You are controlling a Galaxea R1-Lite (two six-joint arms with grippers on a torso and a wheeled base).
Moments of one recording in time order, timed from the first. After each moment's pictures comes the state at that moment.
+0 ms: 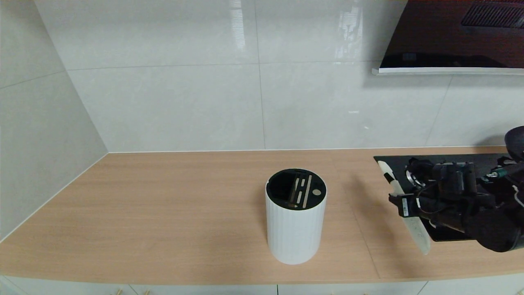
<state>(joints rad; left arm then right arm) 0.00 0.00 0.00 0.00 0.03 0.06 0.13 1.97 -0.66 -0.80 -0.05 -0.02</state>
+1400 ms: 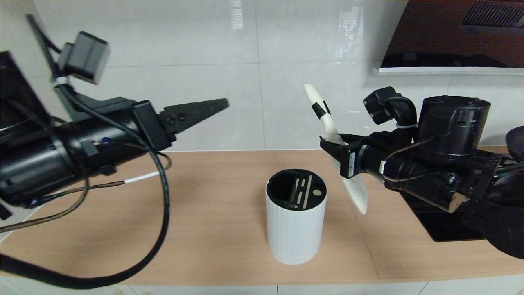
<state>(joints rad) -0.39 1.46 -0.85 -0.70 -0.48 -0.42 0.64 1.71 -0.92 -0.73 -0.11 -0.03</state>
